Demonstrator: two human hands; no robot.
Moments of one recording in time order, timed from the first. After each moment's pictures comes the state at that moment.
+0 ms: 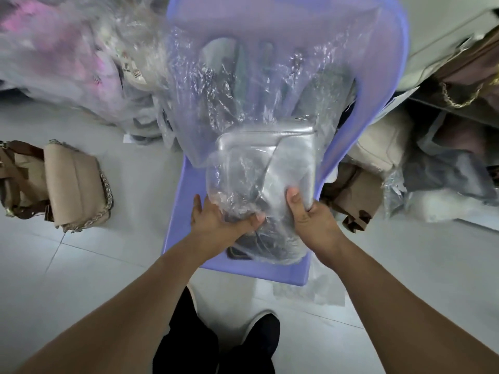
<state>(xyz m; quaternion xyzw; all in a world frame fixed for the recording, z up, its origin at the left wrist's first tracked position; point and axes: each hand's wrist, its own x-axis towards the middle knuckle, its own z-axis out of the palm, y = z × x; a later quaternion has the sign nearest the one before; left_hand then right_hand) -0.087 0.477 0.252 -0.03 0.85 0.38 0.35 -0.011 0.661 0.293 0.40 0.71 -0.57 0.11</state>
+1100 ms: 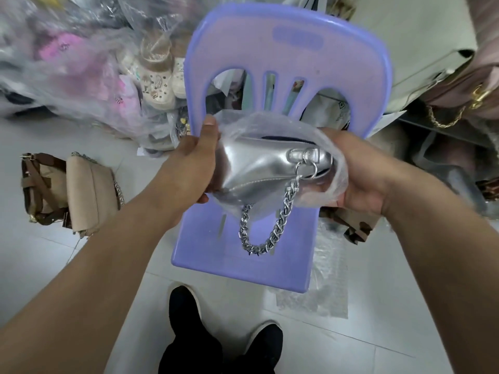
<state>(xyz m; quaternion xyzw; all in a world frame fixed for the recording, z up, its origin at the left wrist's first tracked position) -0.151 0.476 0.406 -0.09 0.82 0.49 0.27 -0.078 0.691 0.436 0.30 0.55 -0.74 0.24</state>
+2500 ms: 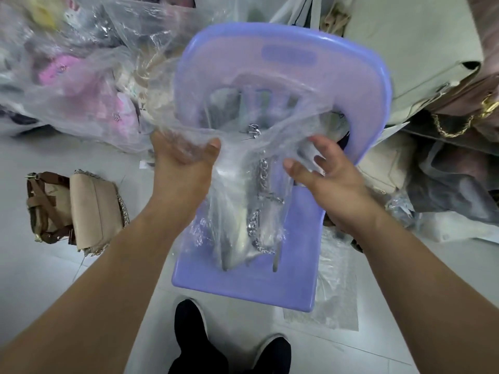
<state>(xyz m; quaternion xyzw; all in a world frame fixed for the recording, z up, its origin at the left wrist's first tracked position) -0.180 0.501 0.381 -0.07 0.77 0.63 0.09 -0.090 0.704 0.365 0.29 0.72 -0.63 0.00</state>
